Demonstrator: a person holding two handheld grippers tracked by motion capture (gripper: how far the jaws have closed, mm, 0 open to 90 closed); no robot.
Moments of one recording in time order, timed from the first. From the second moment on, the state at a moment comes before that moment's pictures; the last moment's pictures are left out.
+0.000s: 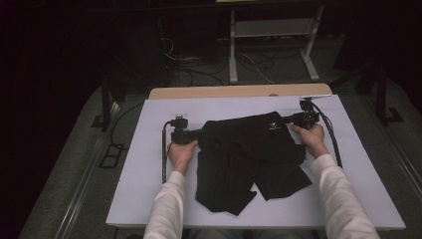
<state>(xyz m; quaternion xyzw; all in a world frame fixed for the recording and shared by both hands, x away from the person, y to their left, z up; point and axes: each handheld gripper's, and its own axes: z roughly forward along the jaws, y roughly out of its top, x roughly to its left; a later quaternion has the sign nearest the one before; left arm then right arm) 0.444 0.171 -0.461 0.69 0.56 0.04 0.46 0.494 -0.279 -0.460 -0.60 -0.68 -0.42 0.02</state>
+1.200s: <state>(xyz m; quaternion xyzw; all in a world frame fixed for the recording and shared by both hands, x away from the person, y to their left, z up) 0.498 0.184 -0.388 0.69 0.52 0.09 0.49 0.526 -0.273 -0.376 -0.58 -0.66 -0.47 -0.03</state>
